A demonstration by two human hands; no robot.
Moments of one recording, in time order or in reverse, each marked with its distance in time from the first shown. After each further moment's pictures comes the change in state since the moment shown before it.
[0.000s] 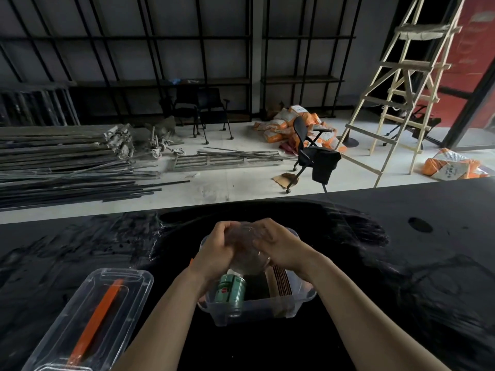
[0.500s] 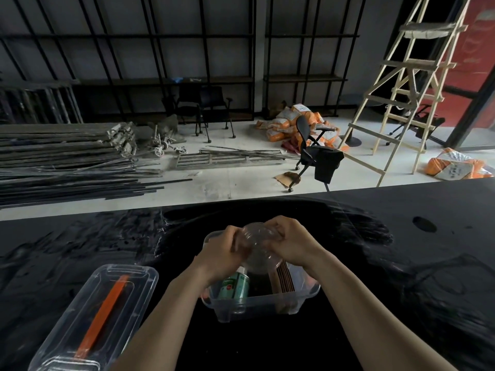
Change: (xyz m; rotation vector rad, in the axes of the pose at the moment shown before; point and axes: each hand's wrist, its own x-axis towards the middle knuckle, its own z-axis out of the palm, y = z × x) left_hand -0.007 0.003 -0.011 0.494 -0.134 0.074; right_hand 0.003 0.004 -0.005 -0.100 0.145 0.030
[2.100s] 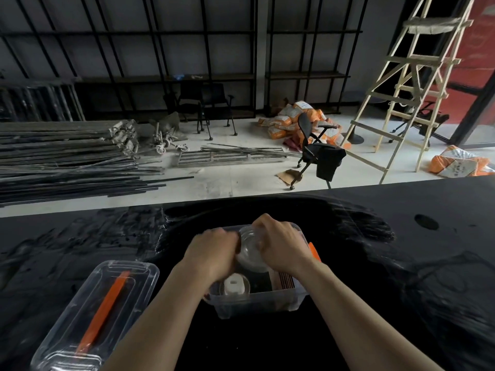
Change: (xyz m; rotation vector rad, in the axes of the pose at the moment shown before) left_hand -0.020 0.030 -0.013 0.803 0.020 0.072; right_hand -0.021 -0.023 0.014 -0.480 0.023 -0.179
